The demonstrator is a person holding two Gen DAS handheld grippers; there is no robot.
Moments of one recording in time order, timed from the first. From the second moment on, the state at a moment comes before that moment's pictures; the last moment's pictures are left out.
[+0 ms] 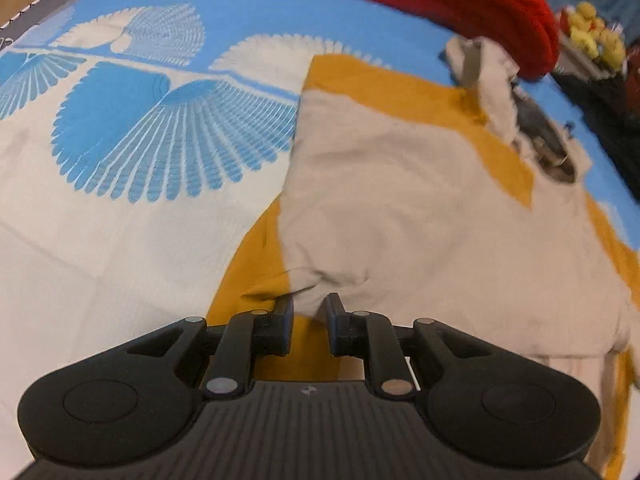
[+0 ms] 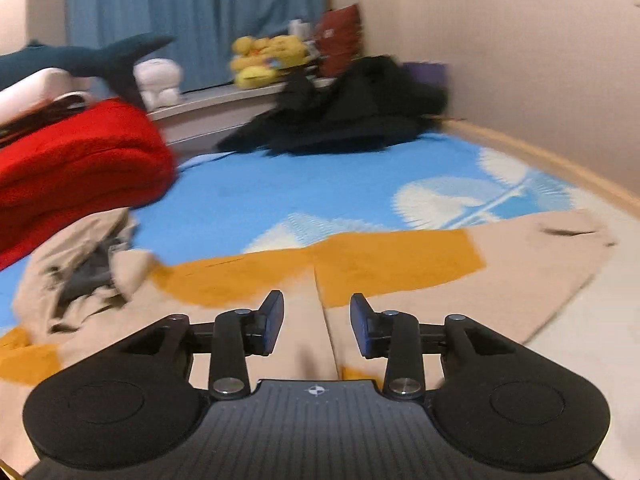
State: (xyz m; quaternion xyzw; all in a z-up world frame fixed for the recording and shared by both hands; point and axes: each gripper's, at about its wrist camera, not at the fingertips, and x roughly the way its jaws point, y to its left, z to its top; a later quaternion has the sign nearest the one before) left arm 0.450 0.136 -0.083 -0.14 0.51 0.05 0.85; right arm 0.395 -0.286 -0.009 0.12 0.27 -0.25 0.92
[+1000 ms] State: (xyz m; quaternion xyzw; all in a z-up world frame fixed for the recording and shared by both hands) left arm 0.436 0.146 -0.053 -0.20 0.49 0.10 0.84; right arm 0.365 -0.342 -0.004 0.20 0.32 -0.15 0.92
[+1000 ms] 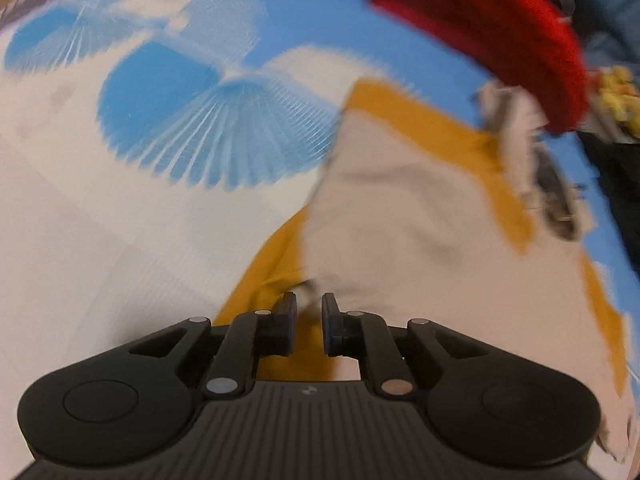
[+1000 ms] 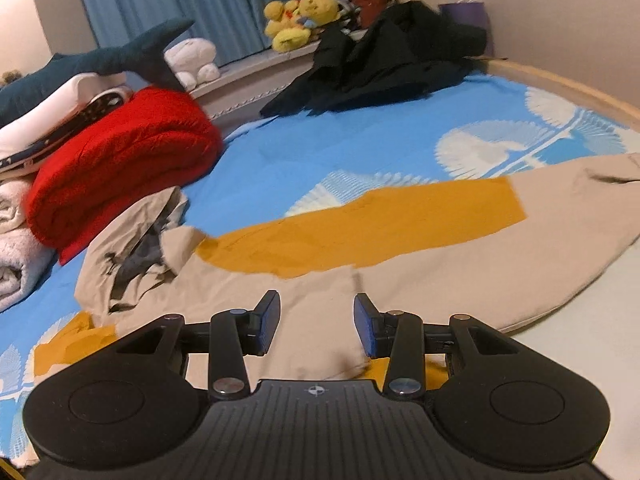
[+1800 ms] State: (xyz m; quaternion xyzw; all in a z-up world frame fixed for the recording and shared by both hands) left arm 0.399 0.041 -0.011 -0.04 0.41 -0.03 0.91; right arm 0.264 -0.619 -0.019 0.30 0.19 -0.28 0.89
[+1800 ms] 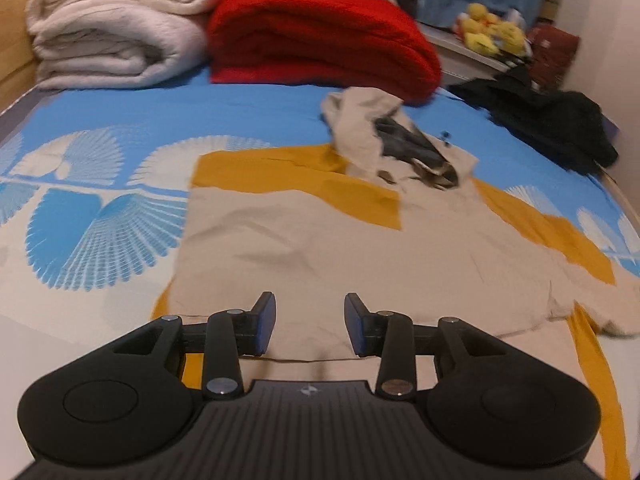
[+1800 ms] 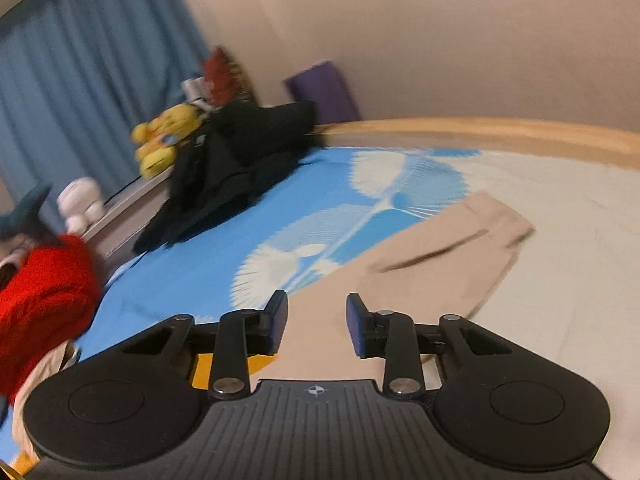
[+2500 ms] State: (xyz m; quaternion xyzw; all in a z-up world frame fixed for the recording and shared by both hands) left arm 0.408 0.033 -0.030 -0.03 0.41 -0.06 0.91; right arm 0.274 -0.699 -0.135 0.49 0.16 -0.34 0.79
